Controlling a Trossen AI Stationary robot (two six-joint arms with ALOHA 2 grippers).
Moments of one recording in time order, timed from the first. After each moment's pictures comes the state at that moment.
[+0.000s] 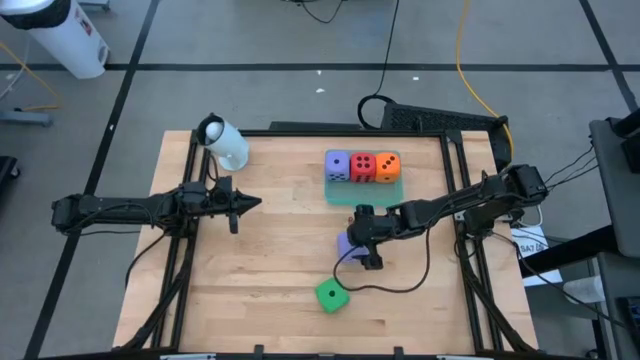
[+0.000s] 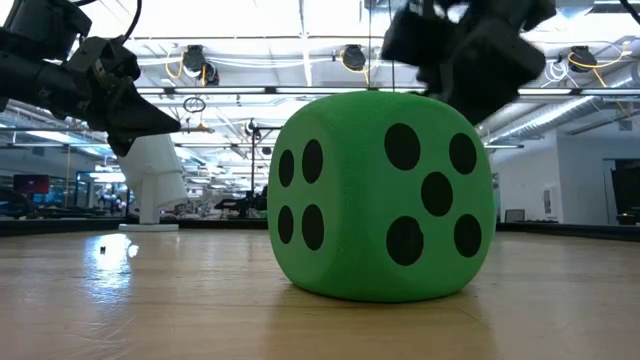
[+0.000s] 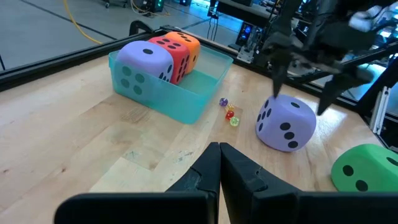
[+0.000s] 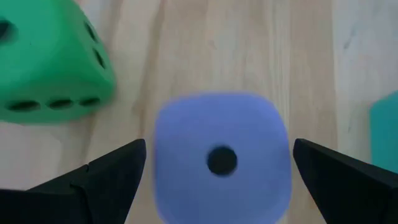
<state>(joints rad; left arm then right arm) 0.13 0.43 0.10 0.13 -0.05 -0.32 0.19 1.55 0.97 -0.36 0.05 0.07</state>
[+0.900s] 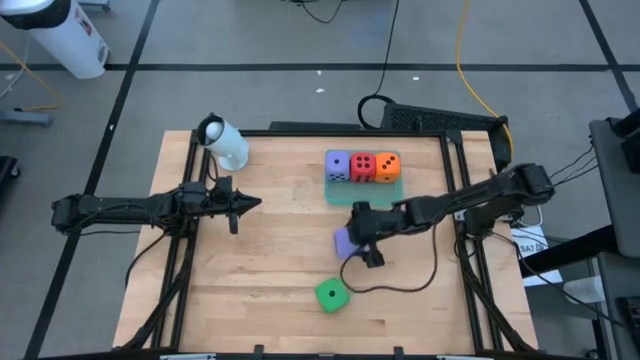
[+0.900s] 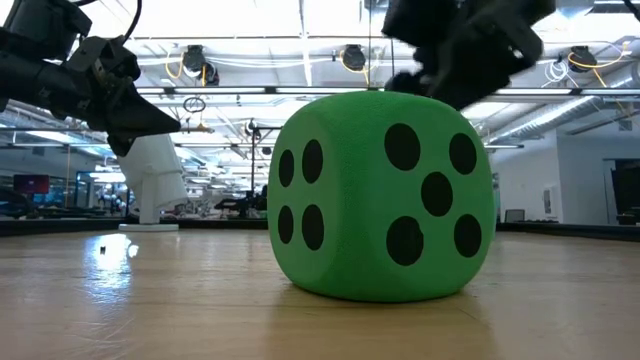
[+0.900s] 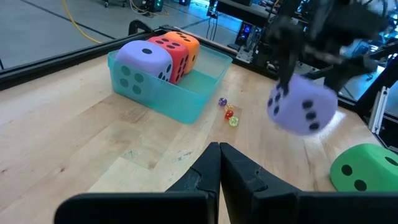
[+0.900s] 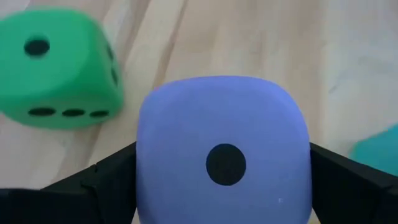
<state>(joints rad) 0.13 0.43 0.10 0.13 -0.05 -0.32 0.17 1.50 0.96 -0.29 0.02 -0.07</state>
